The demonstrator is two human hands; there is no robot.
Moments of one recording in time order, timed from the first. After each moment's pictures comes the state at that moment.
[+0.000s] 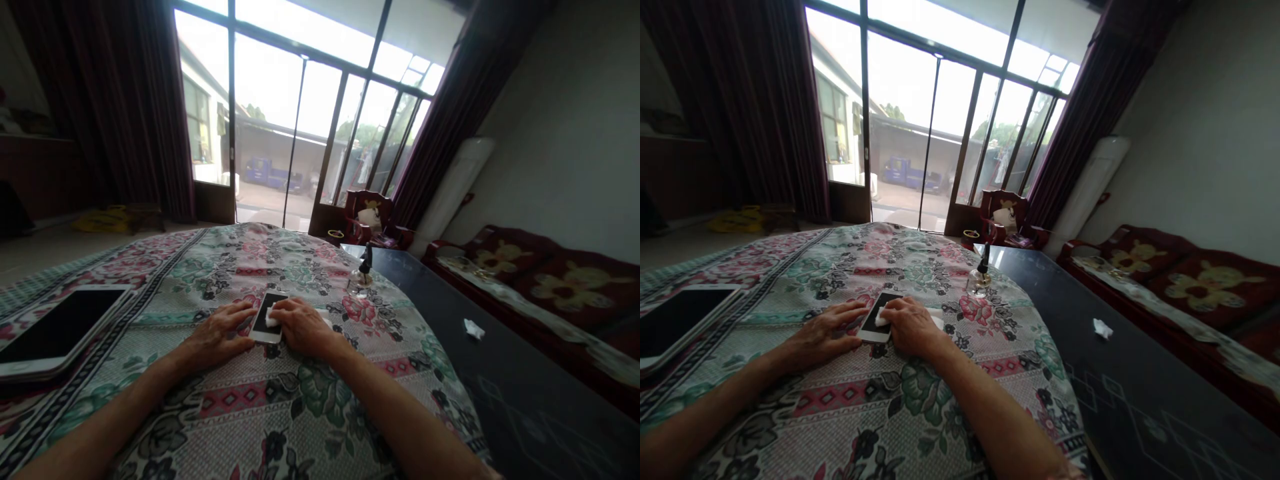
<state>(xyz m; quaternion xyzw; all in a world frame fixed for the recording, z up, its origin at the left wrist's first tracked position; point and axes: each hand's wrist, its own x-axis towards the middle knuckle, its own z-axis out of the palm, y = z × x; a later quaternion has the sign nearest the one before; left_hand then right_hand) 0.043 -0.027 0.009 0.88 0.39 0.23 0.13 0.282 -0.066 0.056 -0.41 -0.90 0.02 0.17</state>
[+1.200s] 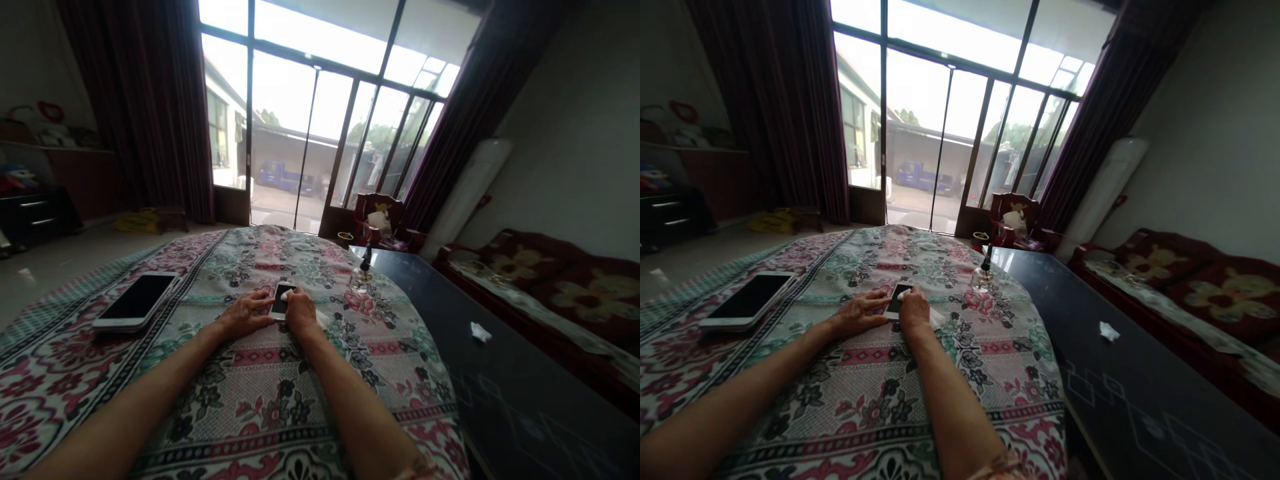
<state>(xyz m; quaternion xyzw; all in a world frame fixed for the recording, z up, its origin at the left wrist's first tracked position) 0.048 -0.022 0.001 0.88 0.41 0.23 0.10 0.232 -0.064 0.045 -0.68 -0.72 0.02 0.16</state>
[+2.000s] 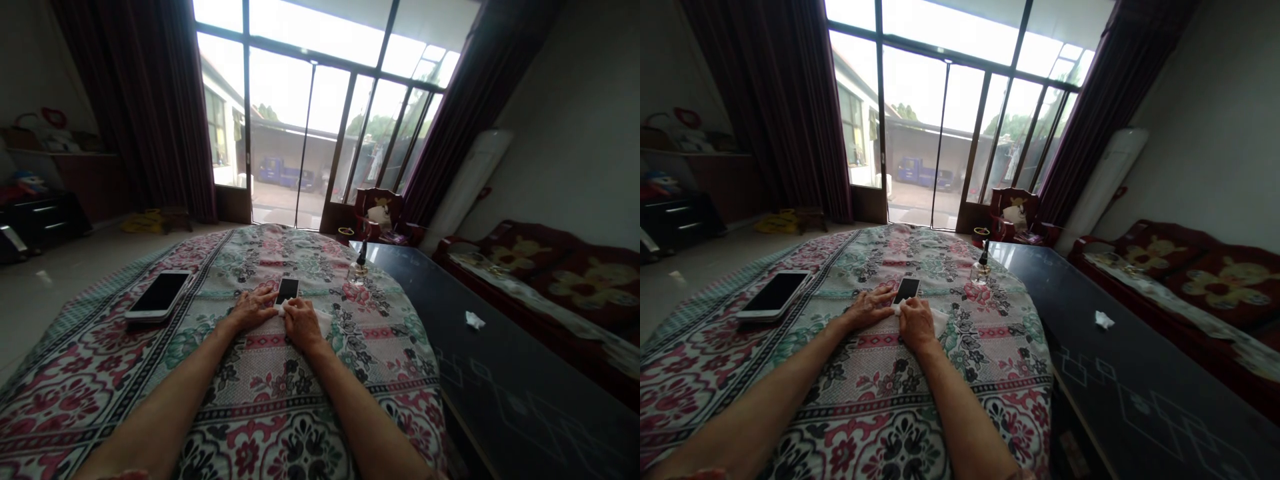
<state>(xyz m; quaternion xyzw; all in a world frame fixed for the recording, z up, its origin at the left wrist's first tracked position) 0.056 -0.045 0.014 0.85 0.48 0.16 0.10 0.237 -0.122 0.022 -0.56 -0.78 -0.01 0.29</state>
